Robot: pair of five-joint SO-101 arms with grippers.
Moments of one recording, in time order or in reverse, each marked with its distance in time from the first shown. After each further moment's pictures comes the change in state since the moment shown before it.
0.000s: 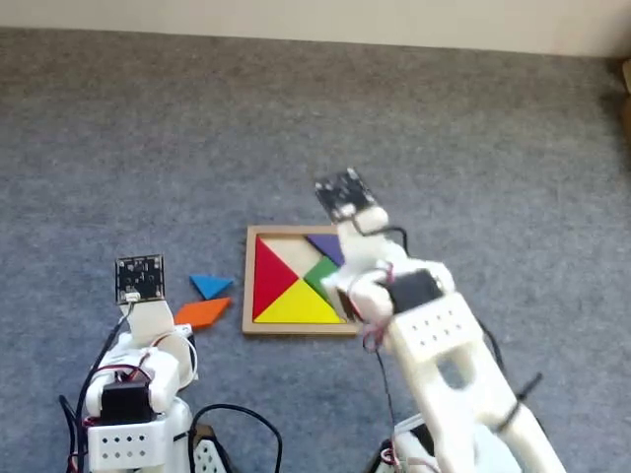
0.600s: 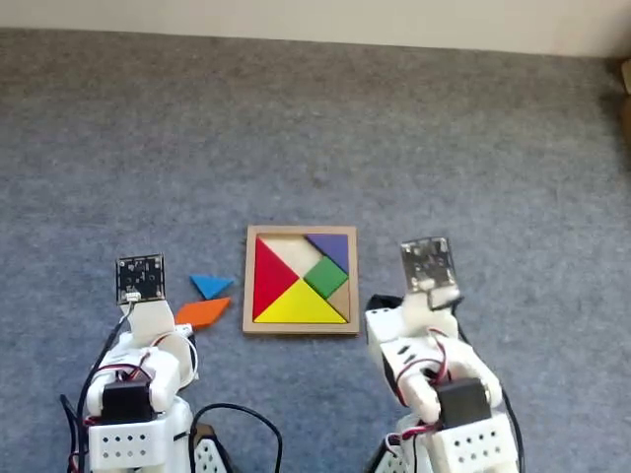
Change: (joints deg) left arm 0.0 0.0 0.0 0.0 0.0; right arm 10.8 -49.1 33.1 0.1 -8.5
